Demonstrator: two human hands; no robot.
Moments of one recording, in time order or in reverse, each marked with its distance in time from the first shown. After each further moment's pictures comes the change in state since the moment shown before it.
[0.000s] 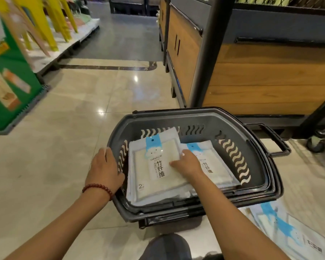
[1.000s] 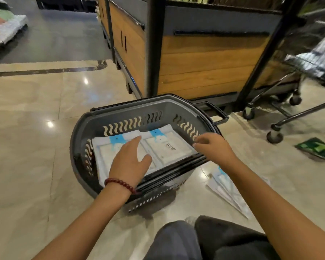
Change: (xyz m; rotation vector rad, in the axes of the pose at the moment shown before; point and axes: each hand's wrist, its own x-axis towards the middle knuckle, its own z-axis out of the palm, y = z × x) left_hand -0.068 0.094 -0.032 -0.523 -0.111 0.281; right_hand -0.124 0.025 -0.116 -0.223 0.287 -0.087
